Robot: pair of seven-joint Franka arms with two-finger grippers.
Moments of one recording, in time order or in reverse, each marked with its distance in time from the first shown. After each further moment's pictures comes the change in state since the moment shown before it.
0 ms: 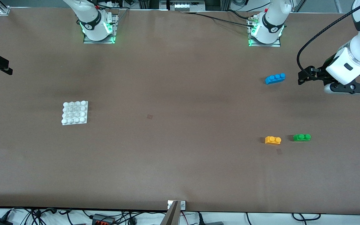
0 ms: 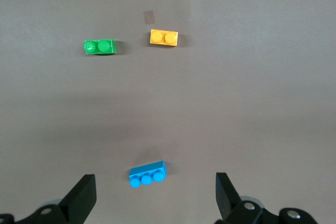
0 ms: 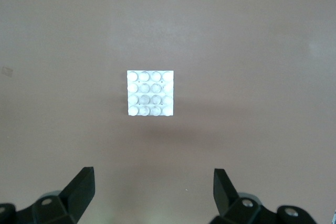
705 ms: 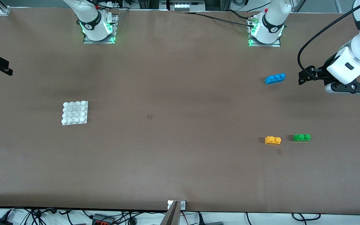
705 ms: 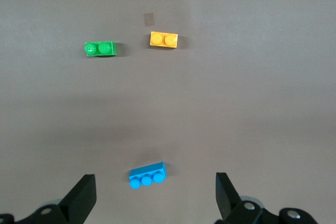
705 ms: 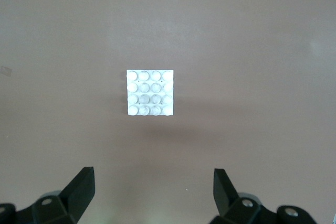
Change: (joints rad) left arm 0.000 0.000 0.000 0.007 0.000 0.000 0.000; right arm -0.005 0.002 0.009 -0.004 0.000 0.002 0.000
